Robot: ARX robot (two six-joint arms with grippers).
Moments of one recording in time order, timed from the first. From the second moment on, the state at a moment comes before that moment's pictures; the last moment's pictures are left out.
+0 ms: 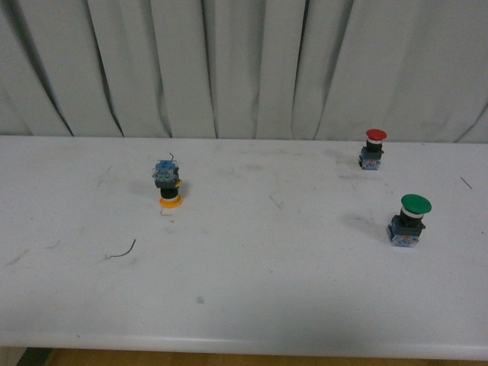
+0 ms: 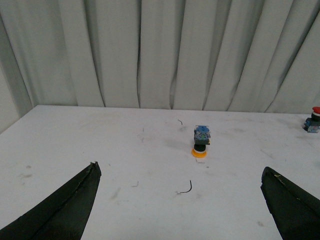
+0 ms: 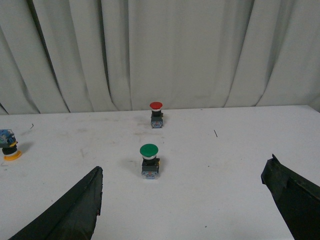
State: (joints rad) left arm 0.00 0.01 0.01 0.00 0.00 -0.01; right arm 0.00 0.00 0.01 0.00 0.00 0.00
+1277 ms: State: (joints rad) left arm 0.00 0.01 0.01 0.00 0.00 -0.01; right arm 0.00 0.00 0.01 0.00 0.00 0.00
